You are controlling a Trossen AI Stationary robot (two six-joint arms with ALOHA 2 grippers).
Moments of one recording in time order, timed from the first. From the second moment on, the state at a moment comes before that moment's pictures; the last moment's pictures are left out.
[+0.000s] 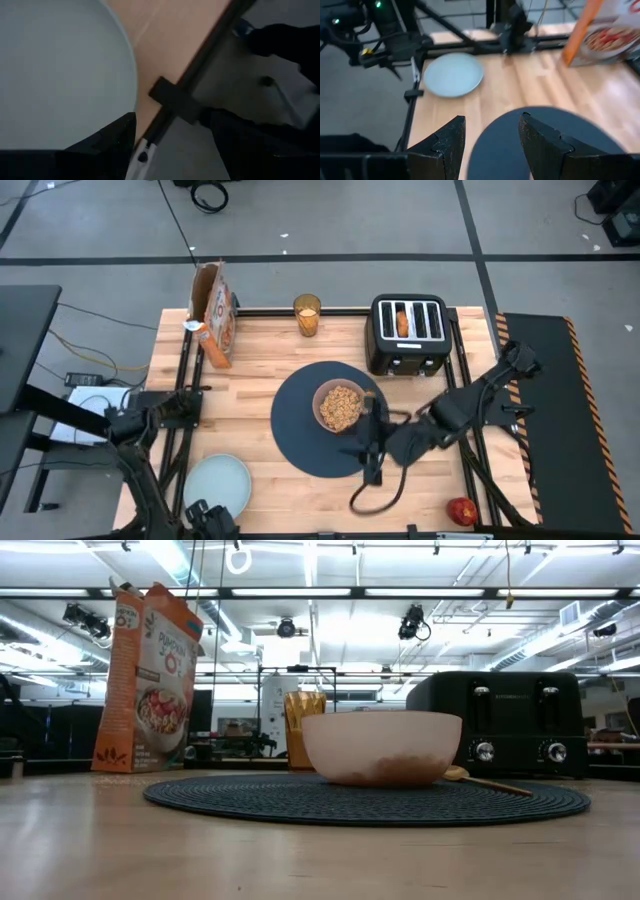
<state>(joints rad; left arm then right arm) -1.18 2.02 1.65 -1.07 -0.26 -1.75 0.58 1.58 1.56 -0.60 0.53 0.41</state>
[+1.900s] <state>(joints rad) -0.99 2.15 1.59 -1.09 0.04 -1.44 0.75 1.84 1.56 -0.26 0.42 0.44</state>
